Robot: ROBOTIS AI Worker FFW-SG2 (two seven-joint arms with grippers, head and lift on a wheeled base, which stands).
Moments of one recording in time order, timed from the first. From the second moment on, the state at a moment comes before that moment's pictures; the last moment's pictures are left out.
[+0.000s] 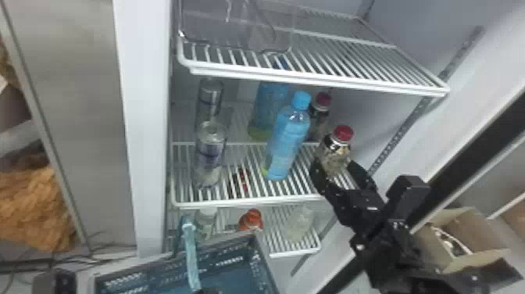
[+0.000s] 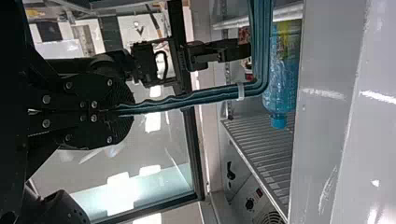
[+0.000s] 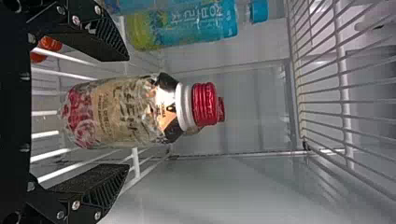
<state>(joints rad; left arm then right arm) 0.35 0.07 0.01 -1.85 1.14 1.26 -0.87 0.34 -0.05 -0.32 -2.00 -0.22 0.21 0.24</state>
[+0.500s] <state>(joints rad) 0.35 0.08 0.01 -1.85 1.14 1.26 -0.87 0.24 -0.07 -0.29 -1.93 -0.21 0.24 0.23</state>
